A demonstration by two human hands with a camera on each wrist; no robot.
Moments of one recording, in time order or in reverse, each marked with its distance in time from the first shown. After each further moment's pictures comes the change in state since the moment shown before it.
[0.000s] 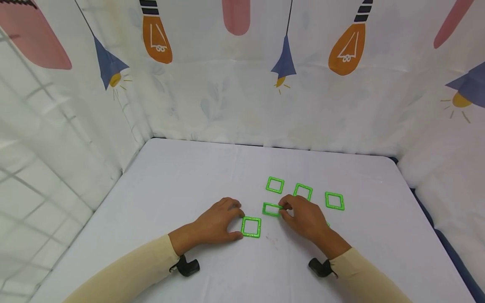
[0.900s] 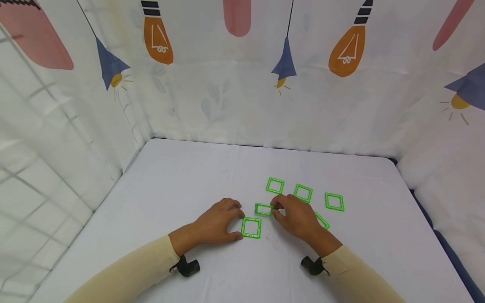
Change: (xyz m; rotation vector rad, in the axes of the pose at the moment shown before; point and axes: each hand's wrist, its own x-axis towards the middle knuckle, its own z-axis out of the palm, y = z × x) left_hand -0.002 0.000 -0.001 0.005 0.001 0.001; right_hand 0.009 -0.021 0.005 -0.003 0.010 -0.040
